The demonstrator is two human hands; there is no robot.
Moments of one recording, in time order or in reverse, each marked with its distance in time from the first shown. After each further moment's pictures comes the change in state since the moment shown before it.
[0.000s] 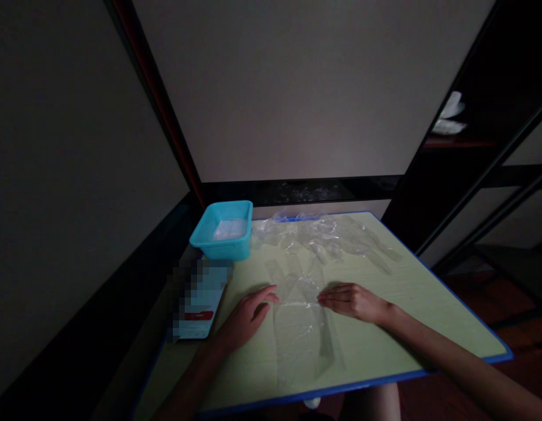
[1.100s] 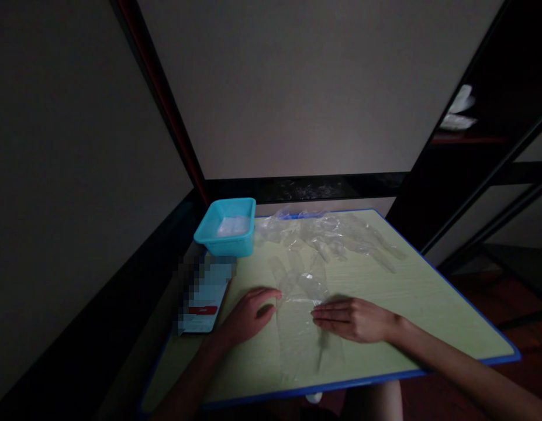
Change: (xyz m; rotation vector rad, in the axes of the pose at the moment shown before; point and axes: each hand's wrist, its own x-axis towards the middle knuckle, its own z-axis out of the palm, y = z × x) left_hand -0.001 -0.003 0.000 0.060 -0.012 0.082; right_hand 0.012 -0.036 -0.009 0.068 -0.112 -0.067
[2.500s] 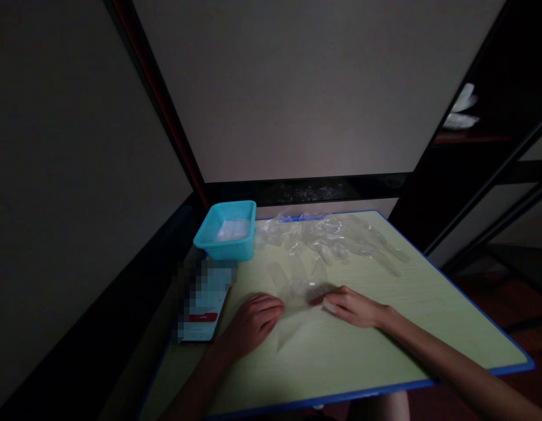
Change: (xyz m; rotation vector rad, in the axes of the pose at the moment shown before) left_hand 0.003 0.012 -0.004 0.083 -0.024 0.228; right_hand 0.016 0.024 -0.002 0.502 0.118 0.332
